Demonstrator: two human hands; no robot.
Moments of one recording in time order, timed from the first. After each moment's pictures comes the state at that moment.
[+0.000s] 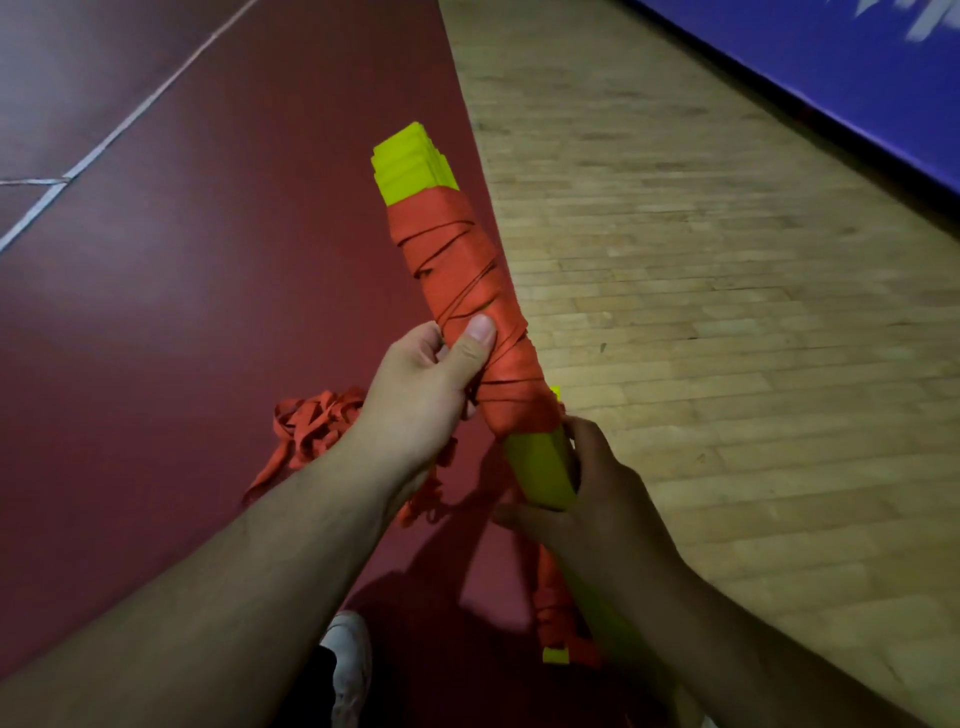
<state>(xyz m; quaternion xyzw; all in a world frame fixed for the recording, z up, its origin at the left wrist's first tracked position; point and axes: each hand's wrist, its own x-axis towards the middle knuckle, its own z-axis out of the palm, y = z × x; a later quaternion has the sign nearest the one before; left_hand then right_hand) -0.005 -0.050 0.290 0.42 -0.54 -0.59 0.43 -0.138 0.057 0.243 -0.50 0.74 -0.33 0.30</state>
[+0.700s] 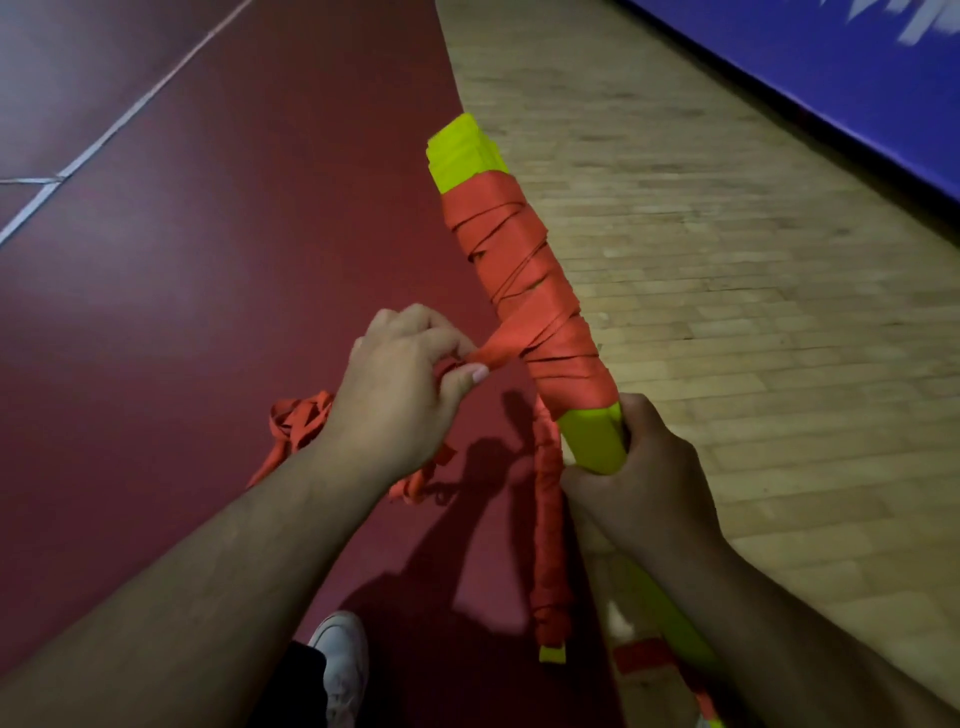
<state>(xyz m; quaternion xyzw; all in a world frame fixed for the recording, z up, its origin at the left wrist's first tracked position) 0.020 -0.069 0.281 0.43 -0.84 -0.13 0.30 -0.167 0.051 0.256 -0.48 0.81 -0.31 0.17</state>
